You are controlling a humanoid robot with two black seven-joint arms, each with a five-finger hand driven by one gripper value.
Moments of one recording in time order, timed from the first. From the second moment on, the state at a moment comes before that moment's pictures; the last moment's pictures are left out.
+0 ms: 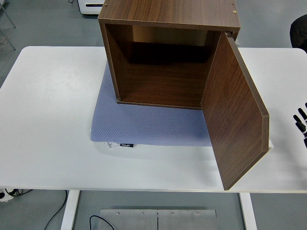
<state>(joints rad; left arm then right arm) 0.19 0.00 -0.14 -0.19 0.05 0.02 -0.23 -0.03 -0.51 1.18 1.15 -0.37 0.33 0.61</state>
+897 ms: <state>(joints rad) 0.19 0.00 -0.14 -0.19 0.05 0.02 -0.23 -0.03 -0.53 1.18 1.17 -0.37 0.33 0.61</state>
